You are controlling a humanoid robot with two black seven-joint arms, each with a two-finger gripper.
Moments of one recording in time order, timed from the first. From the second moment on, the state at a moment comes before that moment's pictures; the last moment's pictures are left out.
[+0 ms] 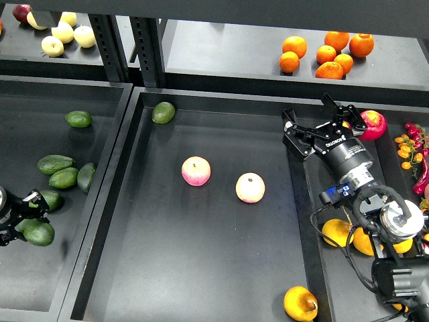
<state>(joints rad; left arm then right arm) -0.96 0.68 0.33 -0.73 0.13 -0.49 0.49 0.27 0.02 1.45 1.21 0.25 0.16 -0.37</state>
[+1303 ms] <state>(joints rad) -0.90 0.67 0.27 -0.69 0.17 -0.49 0.49 0.27 0.02 1.45 1.21 0.25 0.16 -0.37</state>
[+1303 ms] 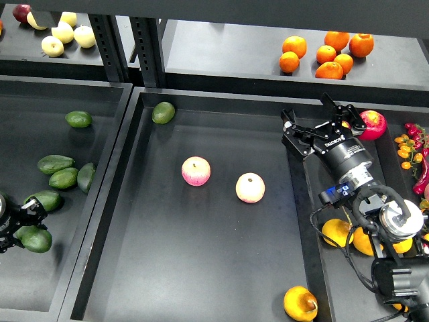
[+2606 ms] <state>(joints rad) -0.92 0.71 0.05 -0.70 0.21 -0.49 0.49 0.27 0.01 1.45 1.21 0.25 0.16 -0.38</state>
